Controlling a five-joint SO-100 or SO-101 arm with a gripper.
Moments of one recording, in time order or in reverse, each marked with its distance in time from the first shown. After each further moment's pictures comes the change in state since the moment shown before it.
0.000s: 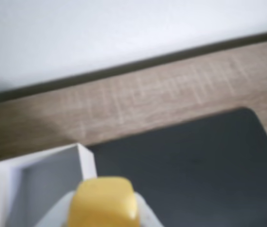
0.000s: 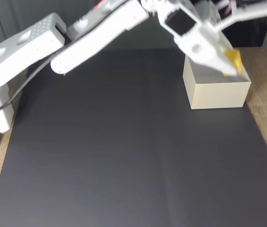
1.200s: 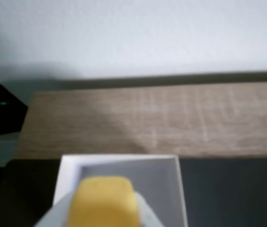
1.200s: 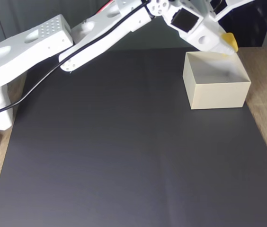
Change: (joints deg) arm -8.6 -10.6 -0.1 -17.5 -2.1
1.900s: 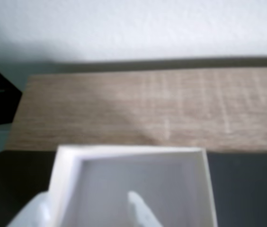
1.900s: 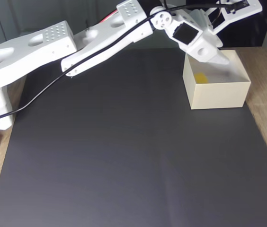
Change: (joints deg) arm -1.0 -4.7 0.1 -3.4 0.0
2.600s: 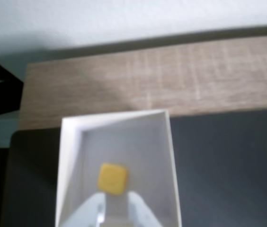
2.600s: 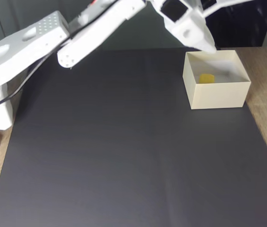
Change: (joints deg) arm 1.0 10.5 -5.7 23.1 4.0
